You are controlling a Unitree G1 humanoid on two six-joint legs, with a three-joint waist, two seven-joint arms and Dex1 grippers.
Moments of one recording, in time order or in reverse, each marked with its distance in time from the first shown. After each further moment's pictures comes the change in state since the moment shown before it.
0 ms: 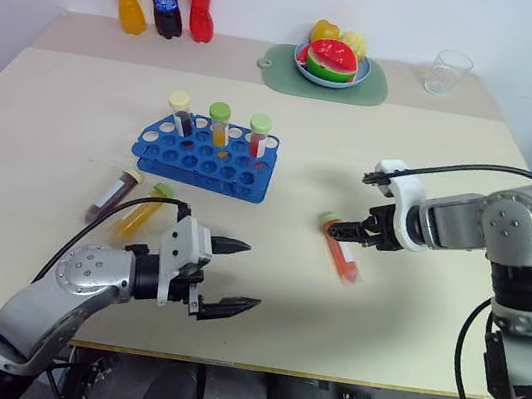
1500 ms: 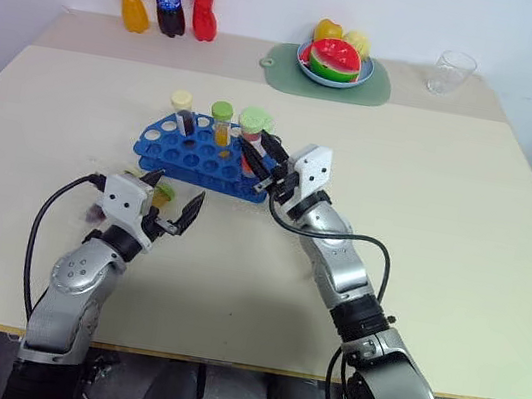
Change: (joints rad) left arm 0.004 -0.376 0.240 0.340 0.248 -0.320 0.461; right arm 0.276 0.664 0.130 0.246 -0.865 -1.863 0.367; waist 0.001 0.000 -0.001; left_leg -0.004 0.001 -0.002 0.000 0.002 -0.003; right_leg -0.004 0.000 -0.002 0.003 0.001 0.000
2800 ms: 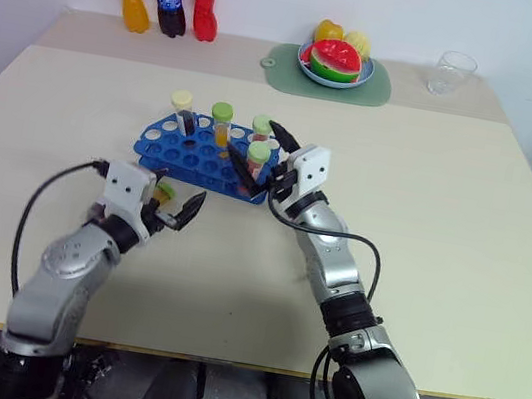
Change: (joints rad) left arm -0.160 0.207 0.020 -0.159 -0.100 0.492 0.034; right arm -0.016 0.052 -0.139 0.006 -0.064 0.024 0.049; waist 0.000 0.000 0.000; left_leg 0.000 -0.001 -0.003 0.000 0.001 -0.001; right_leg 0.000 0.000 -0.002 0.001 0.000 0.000
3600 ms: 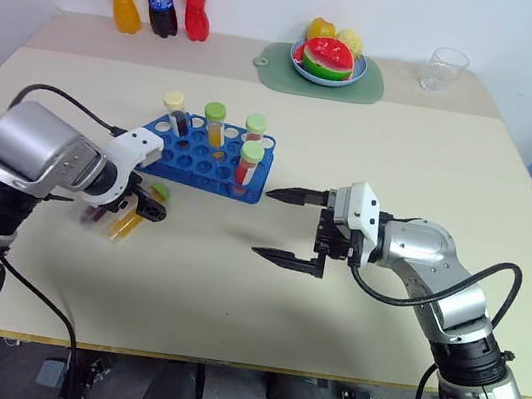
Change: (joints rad) left arm -0.713 0.410 -0.522 0.458 -0.156 0.903 -0.227; right arm 0.179 -0.539 0.083 -0.644 0.230 0.549 0.577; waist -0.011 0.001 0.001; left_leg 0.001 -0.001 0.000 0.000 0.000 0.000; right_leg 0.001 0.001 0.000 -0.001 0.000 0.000
